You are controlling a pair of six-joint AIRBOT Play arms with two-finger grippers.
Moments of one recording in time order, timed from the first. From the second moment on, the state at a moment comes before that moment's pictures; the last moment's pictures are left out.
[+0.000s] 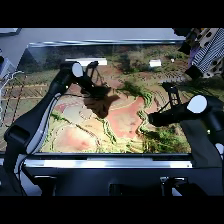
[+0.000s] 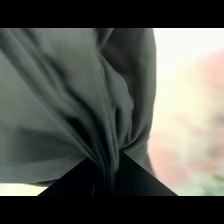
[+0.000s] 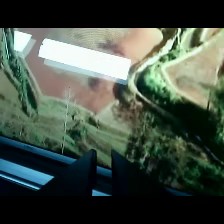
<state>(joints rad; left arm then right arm) -0.47 -1.94 2.05 1.28 -1.42 -1.71 0.12 -1.03 1.02 -1.24 1.34 1.52</state>
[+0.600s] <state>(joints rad) -0.83 -1.95 1.91 1.24 -1.42 -1.87 0.12 -0.62 1.02 -1.45 1.63 1.63</state>
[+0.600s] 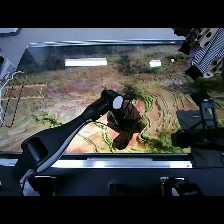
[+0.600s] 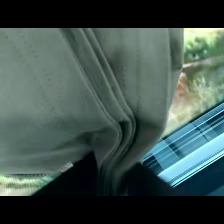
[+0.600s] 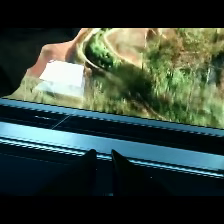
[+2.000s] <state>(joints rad) -0.26 -1.53 1.86 1.39 -1.56 -1.76 -0.23 -1.19 0.80 -0.82 1.19 1.32</state>
